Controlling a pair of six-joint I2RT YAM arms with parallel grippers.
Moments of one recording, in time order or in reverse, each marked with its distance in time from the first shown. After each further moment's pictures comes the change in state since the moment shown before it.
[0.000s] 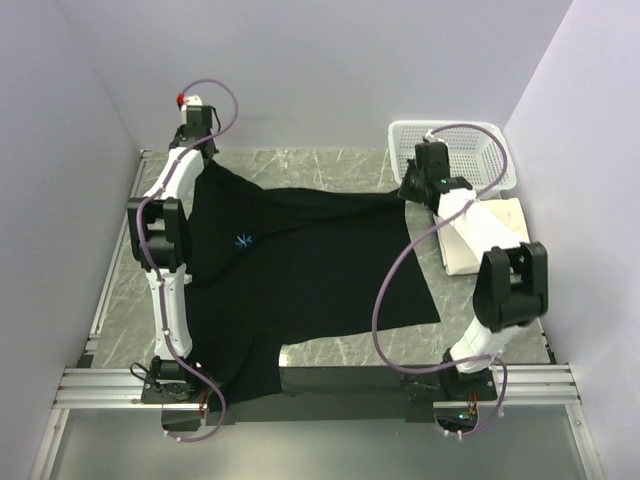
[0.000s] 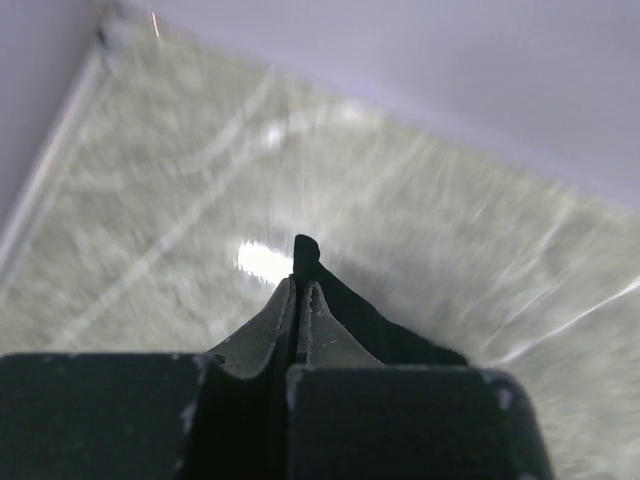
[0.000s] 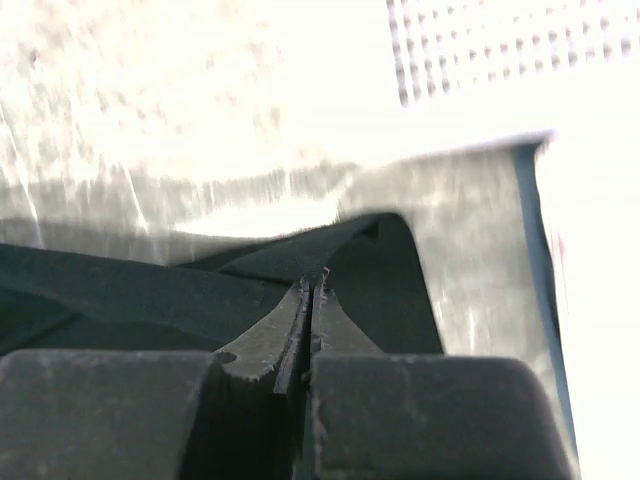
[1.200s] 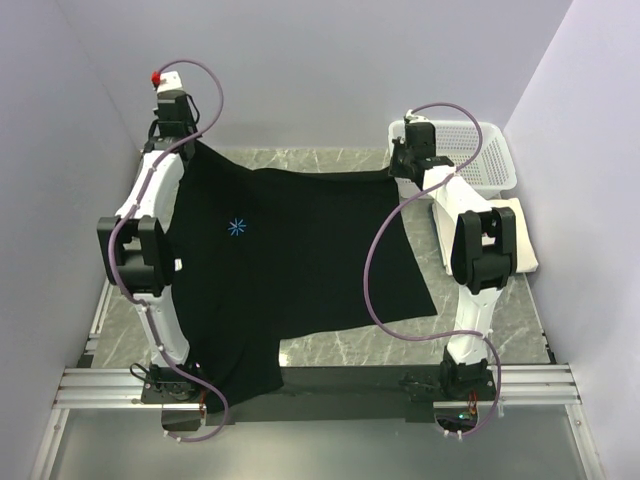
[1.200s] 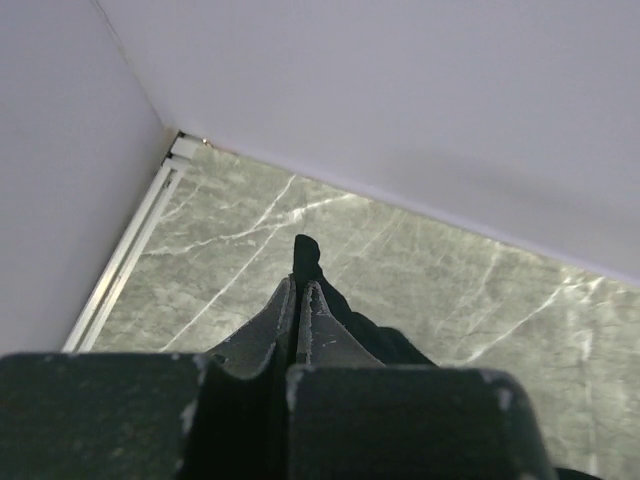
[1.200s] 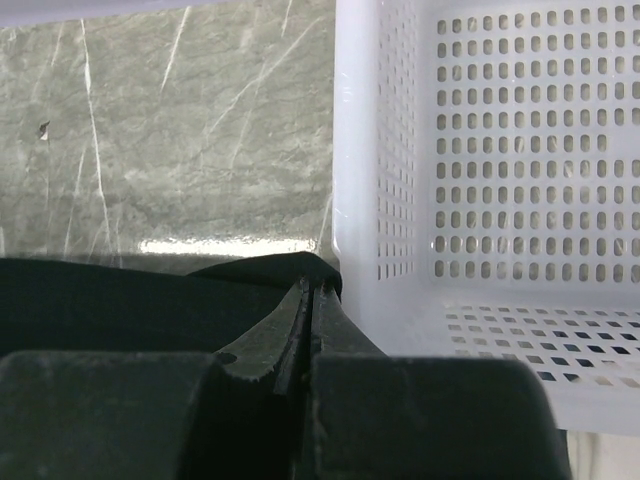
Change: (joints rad) left arm 0.036 -0.323 -0.226 0.194 0.066 0.100; right arm -0.017 0.364 0.347 0.116 -0.071 -0.184
